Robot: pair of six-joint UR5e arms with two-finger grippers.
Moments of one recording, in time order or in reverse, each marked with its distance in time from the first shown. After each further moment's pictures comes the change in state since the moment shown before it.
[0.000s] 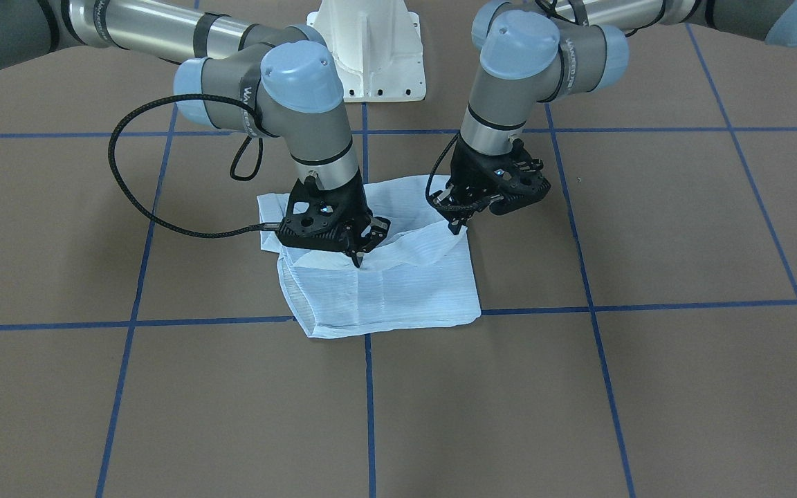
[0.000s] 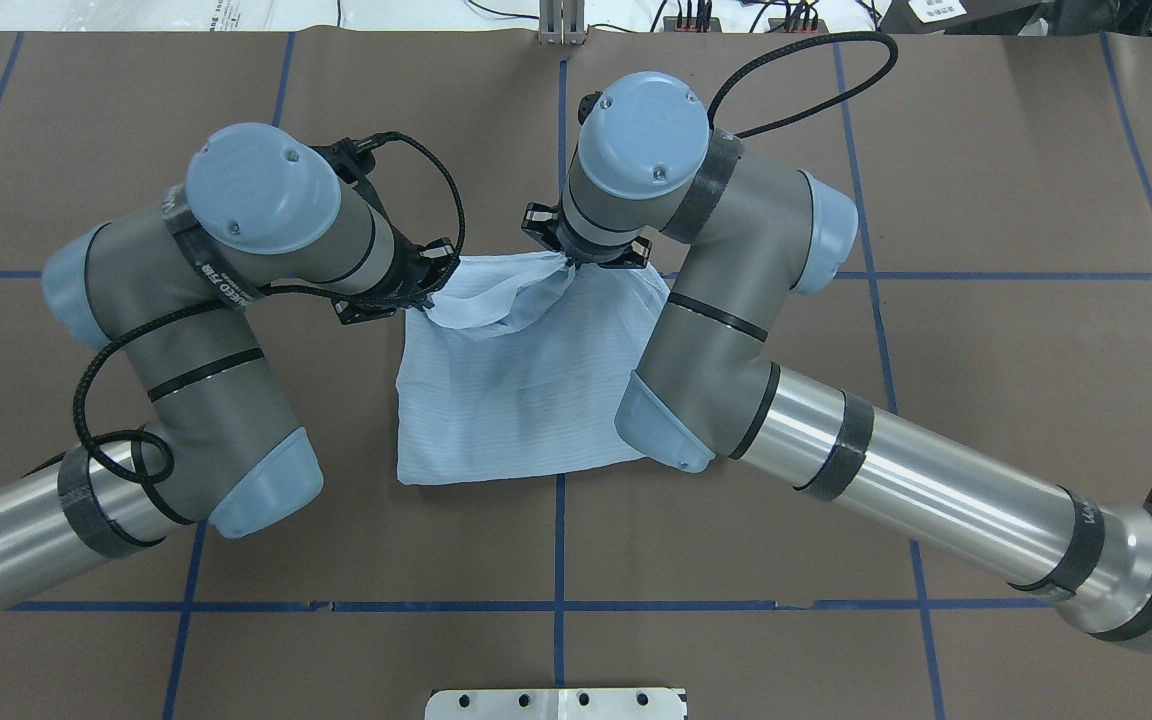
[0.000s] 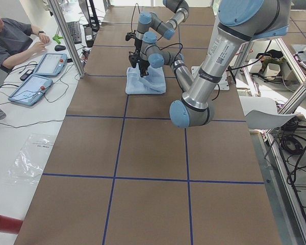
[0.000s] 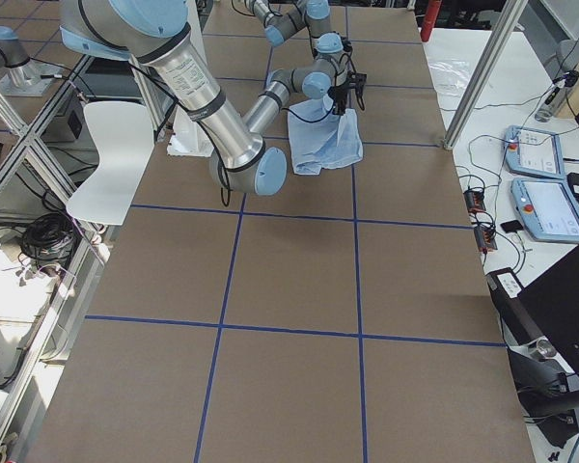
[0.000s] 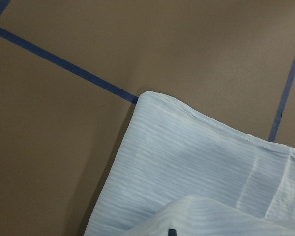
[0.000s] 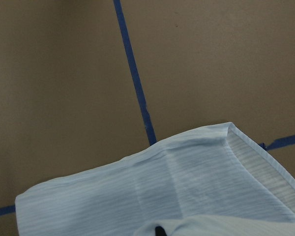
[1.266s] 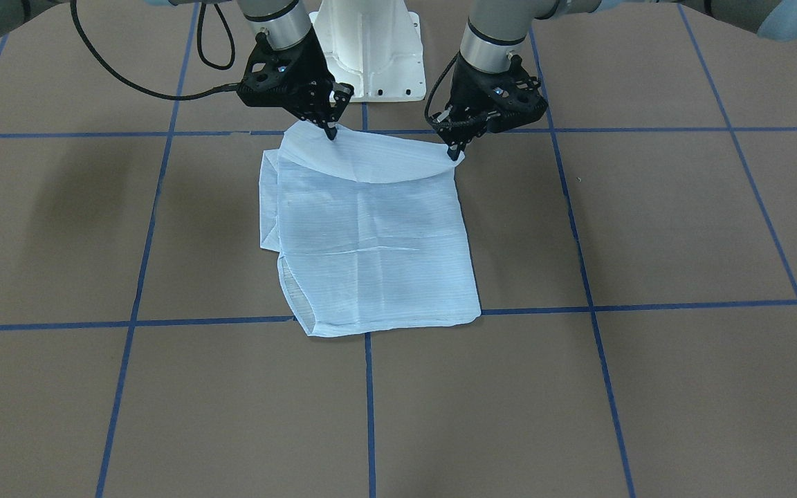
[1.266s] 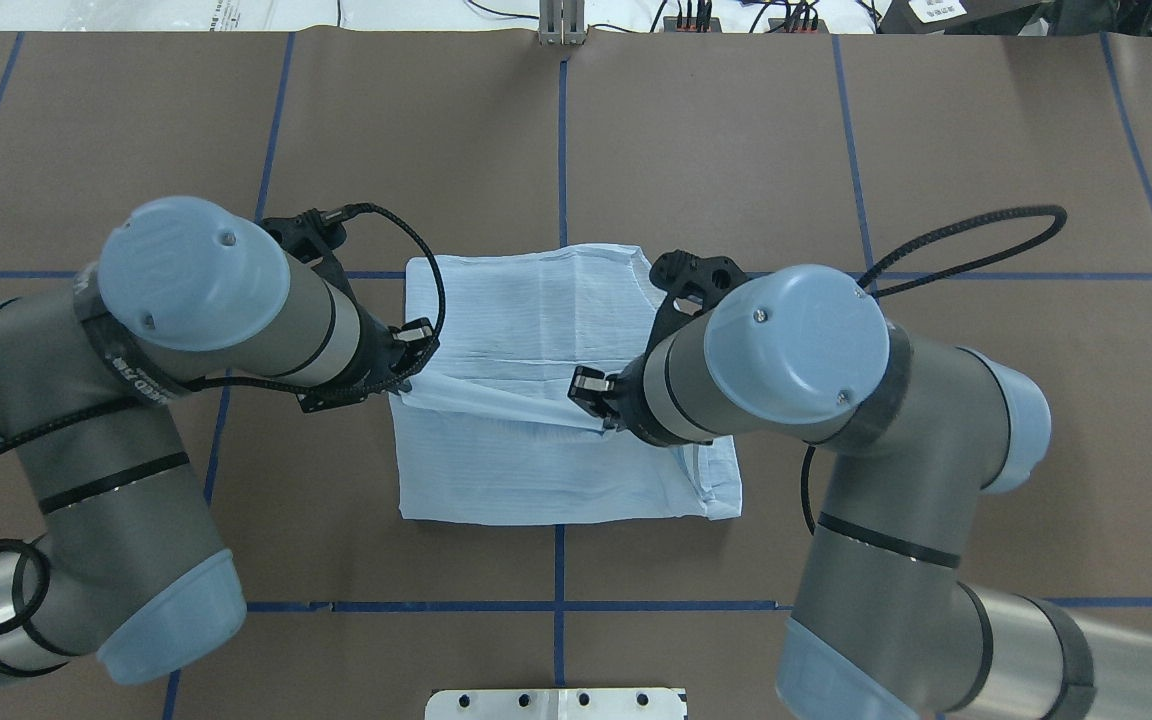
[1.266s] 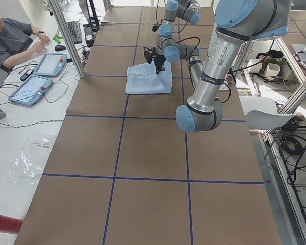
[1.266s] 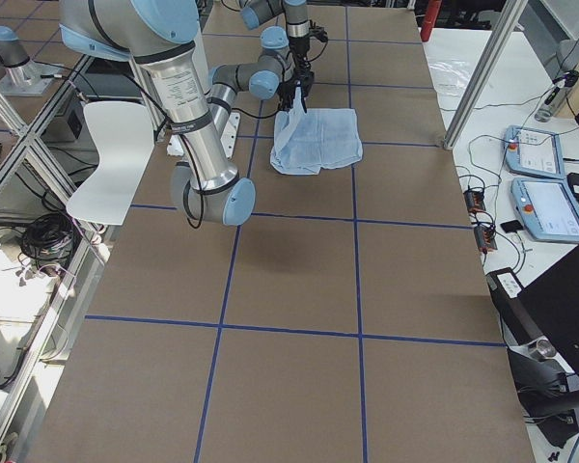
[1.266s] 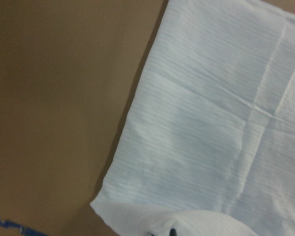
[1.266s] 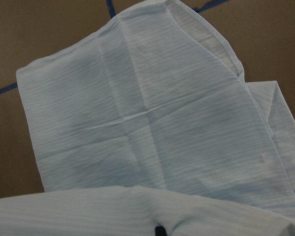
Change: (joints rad) left arm 0.085 0.091 -0.283 0.213 0.000 -0.036; right arm -0.173 -0.267 0.536 -0.183 -0.027 0.148
